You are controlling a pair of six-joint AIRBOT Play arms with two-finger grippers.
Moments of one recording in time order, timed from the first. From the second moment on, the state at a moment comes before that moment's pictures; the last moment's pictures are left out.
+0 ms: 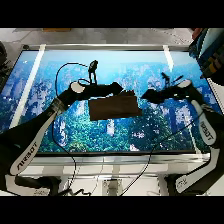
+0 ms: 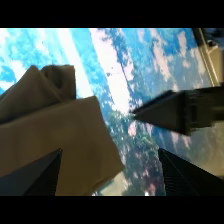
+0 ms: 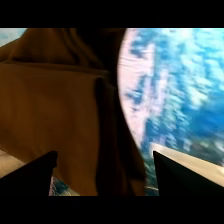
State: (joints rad) left arm -0.43 -1.60 1.38 0.52 -0.64 -1.14; right arm -0.08 -1.81 1.41 -0.73 1.10 1.12
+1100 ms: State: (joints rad) left arm -0.22 -1.44 1.38 1.24 -0.89 -1.14; right arm 0.08 -1.77 1.42 -0.76 0.93 1.27
